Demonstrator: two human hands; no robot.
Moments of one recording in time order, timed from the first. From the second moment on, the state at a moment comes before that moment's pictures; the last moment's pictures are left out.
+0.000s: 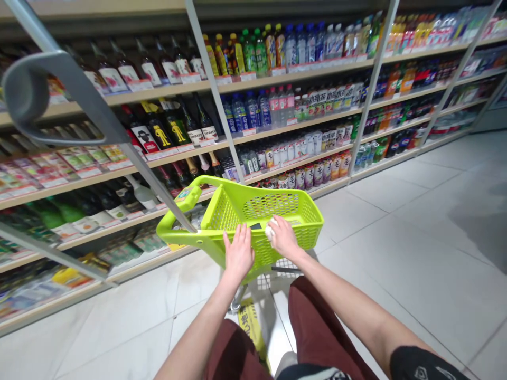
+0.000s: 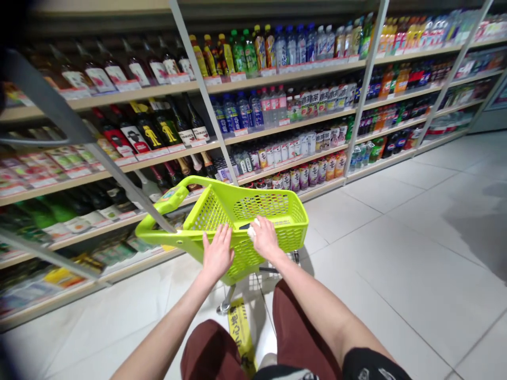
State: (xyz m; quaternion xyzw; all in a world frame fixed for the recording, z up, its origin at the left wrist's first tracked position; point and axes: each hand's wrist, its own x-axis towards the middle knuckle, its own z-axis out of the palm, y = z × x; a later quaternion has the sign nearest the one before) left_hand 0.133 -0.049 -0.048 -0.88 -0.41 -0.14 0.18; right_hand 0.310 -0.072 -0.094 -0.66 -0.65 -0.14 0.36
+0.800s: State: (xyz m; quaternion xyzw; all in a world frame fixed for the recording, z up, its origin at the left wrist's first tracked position) left_hand 0.138 -0.049 -0.045 -0.88 -0.43 -0.10 0.18; right_hand 0.346 -0.073 -0.107 -0.63 -0.66 -0.10 0.40
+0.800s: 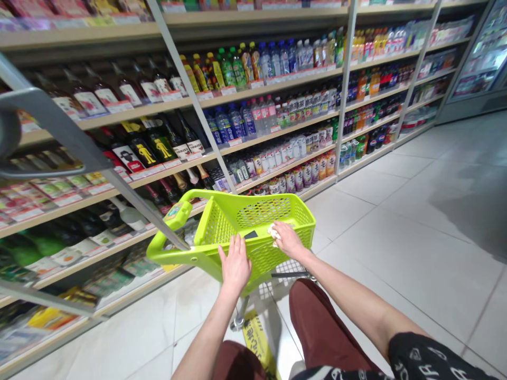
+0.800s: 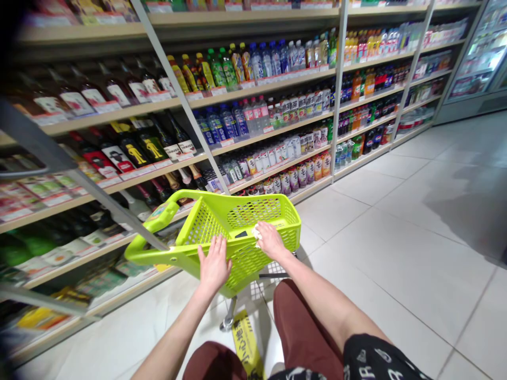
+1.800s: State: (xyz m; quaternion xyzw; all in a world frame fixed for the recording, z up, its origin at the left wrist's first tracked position) left_hand 0.104 -0.045 -0.042 -0.86 -0.46 -0.17 0.17; right_hand 0.333 -0.069 -0.115 -0.63 -0.63 -0.12 0.44
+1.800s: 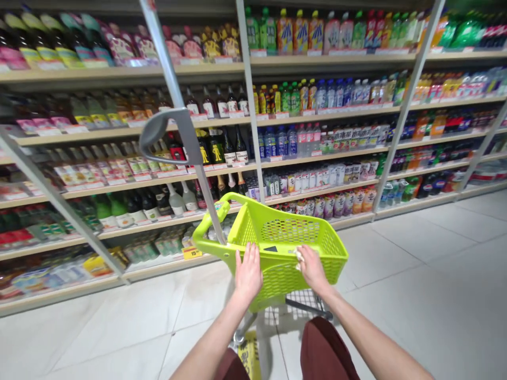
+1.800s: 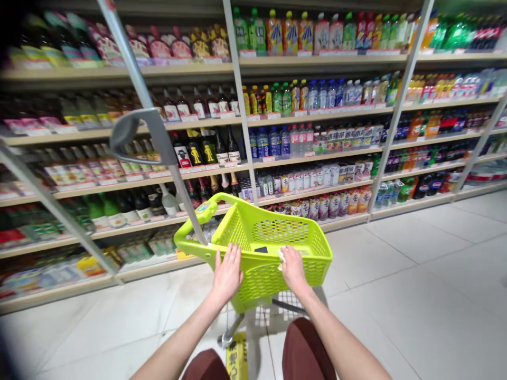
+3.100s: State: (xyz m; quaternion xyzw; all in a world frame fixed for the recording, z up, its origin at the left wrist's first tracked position) left_hand -0.036 -0.025 -0.001 -0.75 -0.58 -0.26 0.20; right_hand 0.124 0.018 0.058 -0.24 -0.88 -0.29 0.30
